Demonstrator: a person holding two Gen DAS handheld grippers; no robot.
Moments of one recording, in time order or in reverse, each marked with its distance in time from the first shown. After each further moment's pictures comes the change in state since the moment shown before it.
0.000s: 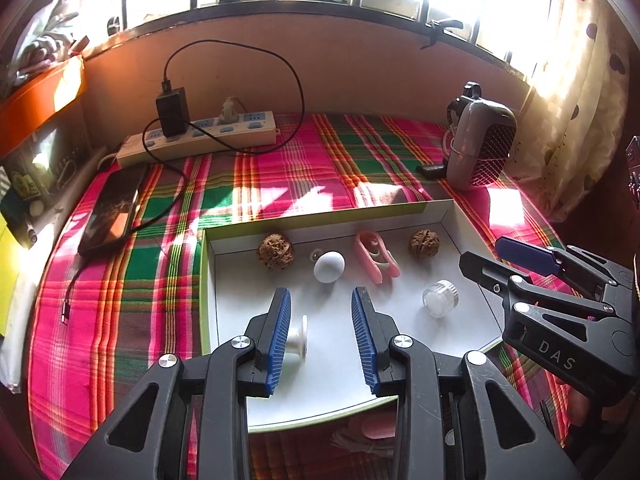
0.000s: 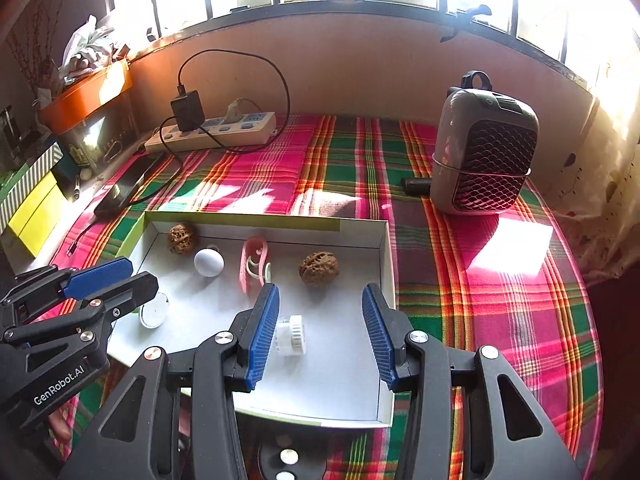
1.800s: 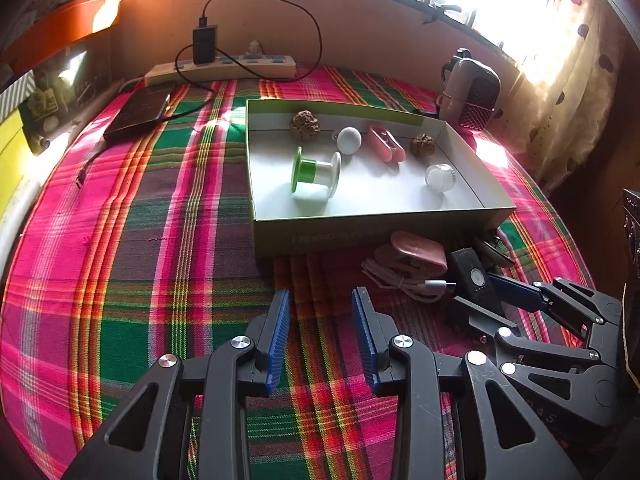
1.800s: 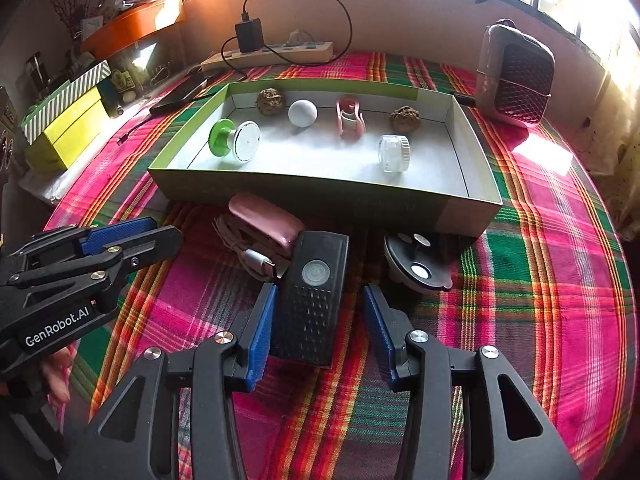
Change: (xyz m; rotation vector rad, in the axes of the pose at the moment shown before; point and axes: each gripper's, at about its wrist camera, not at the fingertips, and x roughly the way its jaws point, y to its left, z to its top) left arm -0.026 0.030 -0.096 -0.061 0.069 -0.074; right arm -0.019 0.063 -0.104 -0.063 0.121 0.046
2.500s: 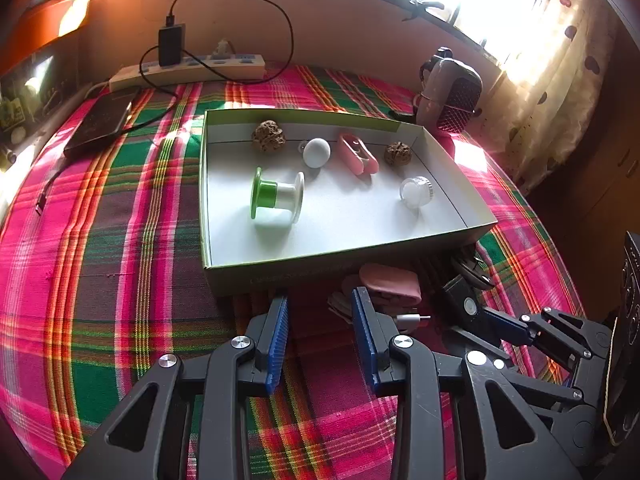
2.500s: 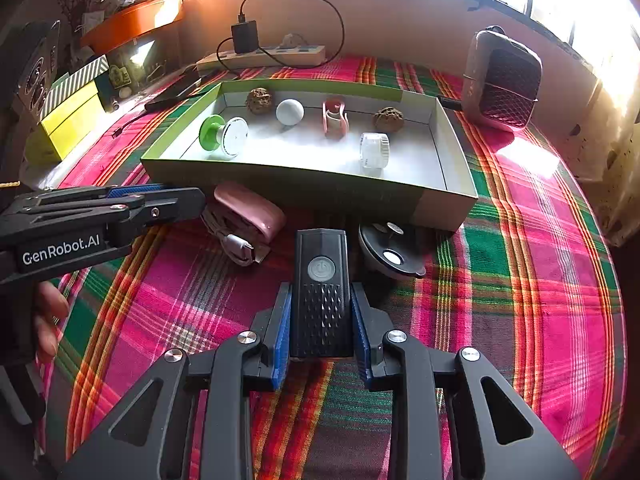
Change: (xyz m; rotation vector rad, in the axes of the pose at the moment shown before) left arm 0.015 -0.010 0.023 0.022 0.024 -0.097; right arm -0.008 -0.008 -0.010 -0.024 -0.012 -0.034
